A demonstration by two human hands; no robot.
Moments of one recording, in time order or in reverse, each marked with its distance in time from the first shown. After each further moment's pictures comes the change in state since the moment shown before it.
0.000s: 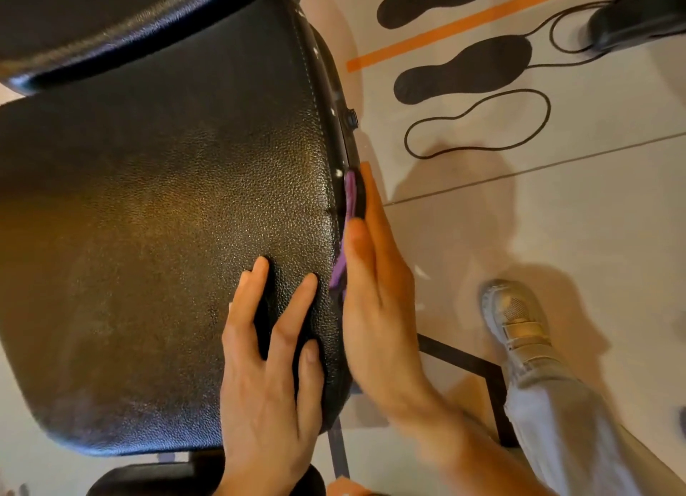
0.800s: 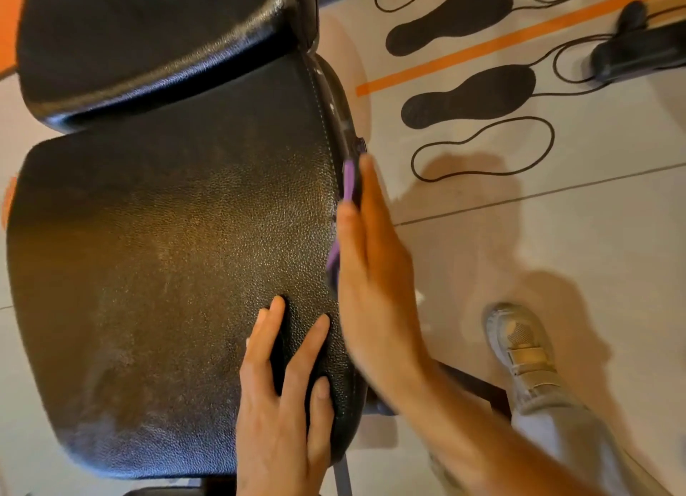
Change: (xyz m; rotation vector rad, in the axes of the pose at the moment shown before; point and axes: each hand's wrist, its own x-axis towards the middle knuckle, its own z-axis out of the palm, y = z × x) left_hand 0.002 -0.001 -0.001 0.008 0.007 -0.019; right_hand 0.041 -0.028 0.006 -0.487 0.072 -0.142
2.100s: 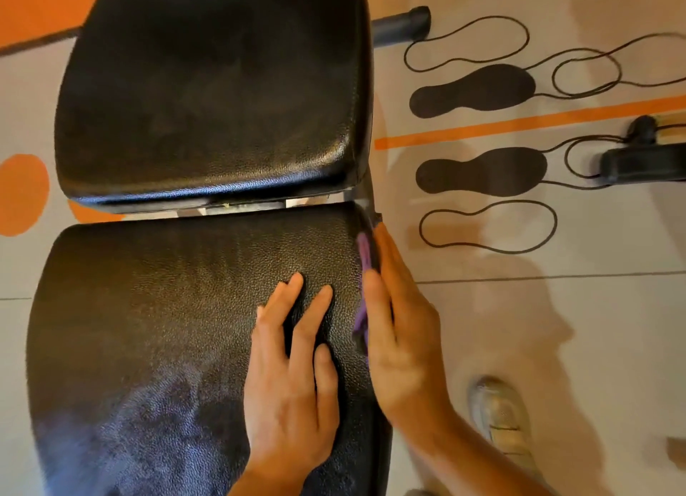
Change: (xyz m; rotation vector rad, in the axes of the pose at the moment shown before) left_hand 0.160 0.000 -0.012 -0.035 0.073 -0.078; right_hand 0.108 -0.036 -0.011 0.225 -0.162 0.143
